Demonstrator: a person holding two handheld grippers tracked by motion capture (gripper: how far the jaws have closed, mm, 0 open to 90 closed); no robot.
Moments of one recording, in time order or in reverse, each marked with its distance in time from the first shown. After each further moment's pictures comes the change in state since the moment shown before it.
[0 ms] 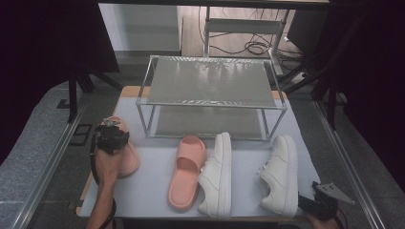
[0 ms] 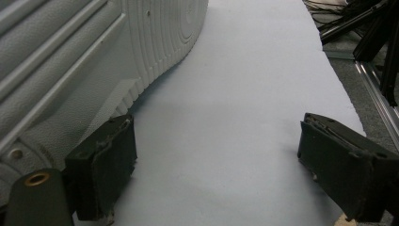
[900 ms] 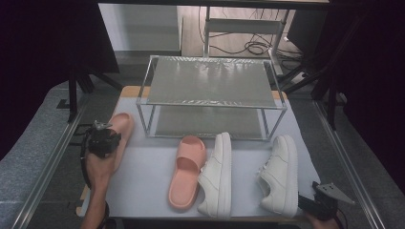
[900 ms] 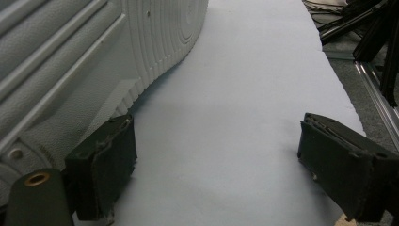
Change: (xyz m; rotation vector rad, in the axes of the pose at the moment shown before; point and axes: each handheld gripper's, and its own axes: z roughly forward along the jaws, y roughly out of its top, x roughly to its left) left arm 0.012 -0.008 -0.027 -0.027 -0.010 0.008; right arm 0.000 0.000 0.000 -0.005 0.001 0.002
